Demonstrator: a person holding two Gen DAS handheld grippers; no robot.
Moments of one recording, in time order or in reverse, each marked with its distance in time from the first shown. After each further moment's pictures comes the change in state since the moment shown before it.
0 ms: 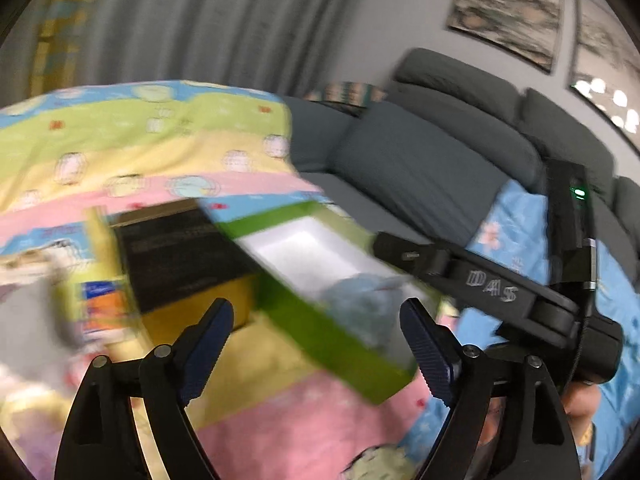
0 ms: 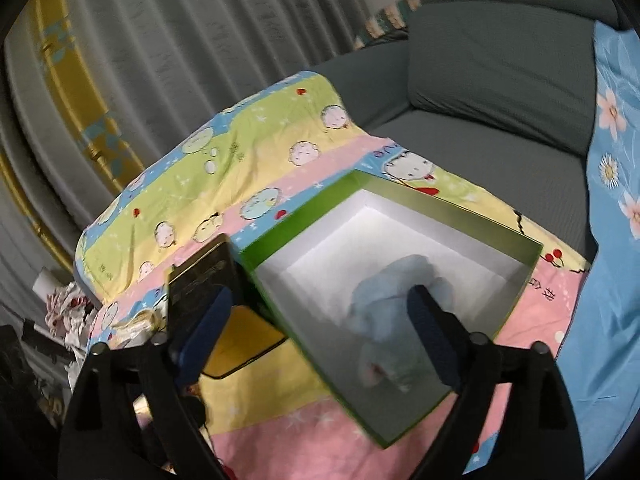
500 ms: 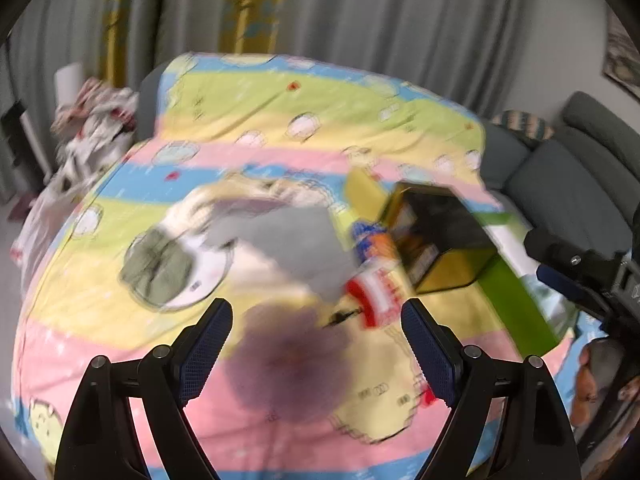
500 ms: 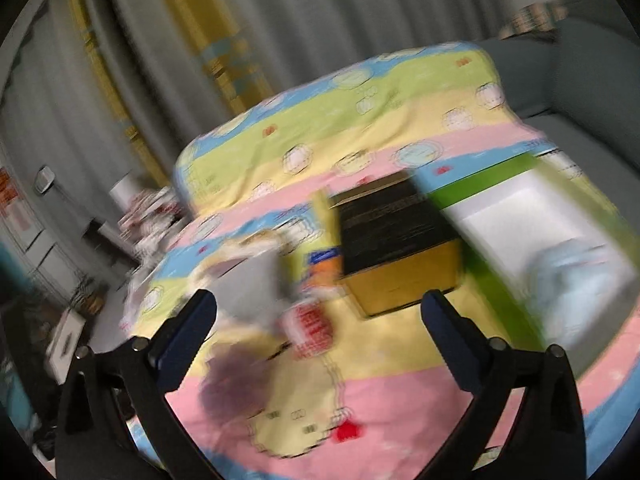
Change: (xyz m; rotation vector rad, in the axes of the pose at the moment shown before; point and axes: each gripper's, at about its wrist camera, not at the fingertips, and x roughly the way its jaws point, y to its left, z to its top) left arm -0.125 0.136 -0.071 -0.303 0.026 0.512; right arm 0.004 0.126 -0.052 -0.258 0.231 0.369
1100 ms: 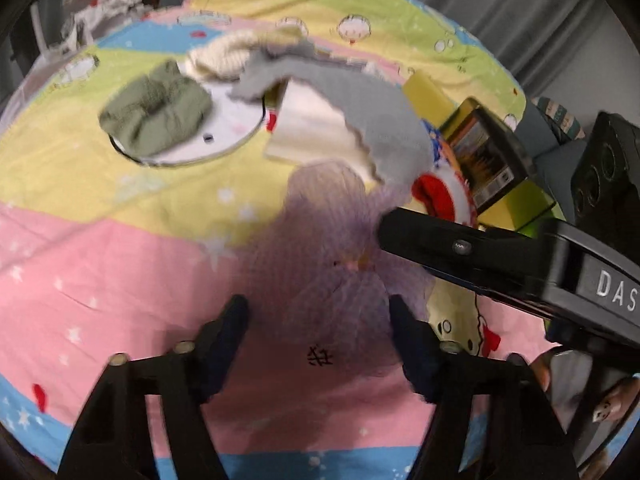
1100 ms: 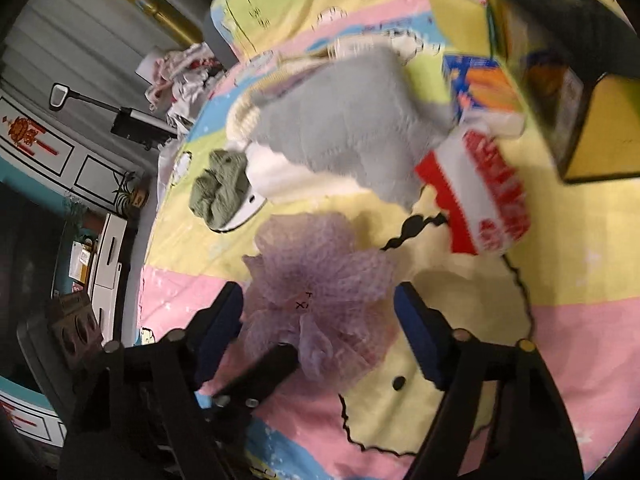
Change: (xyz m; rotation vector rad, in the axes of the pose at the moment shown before) left arm 0.074 0.048 -0.061 -0.185 0.271 -0.073; right arm 0.154 0.057 -0.070 -0.007 0.479 0.161
